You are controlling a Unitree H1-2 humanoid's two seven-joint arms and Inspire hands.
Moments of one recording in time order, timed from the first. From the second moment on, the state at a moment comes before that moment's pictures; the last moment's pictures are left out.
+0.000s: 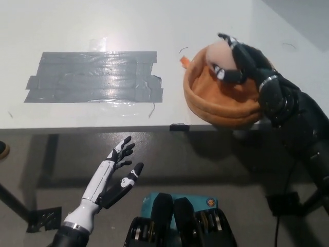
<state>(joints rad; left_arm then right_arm) -0.12 0.18 -0.16 0.00 0.19 -0.06 -0.08 -0.99 -0.23 0.35 0.84 -0.49 -0.07 -0.02</state>
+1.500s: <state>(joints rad) -0.22 0.18 -0.15 0.00 0.16 -0.05 -0.12 -1.00 -0.23 0.19 0.21 -0.36 0.11 0.17</state>
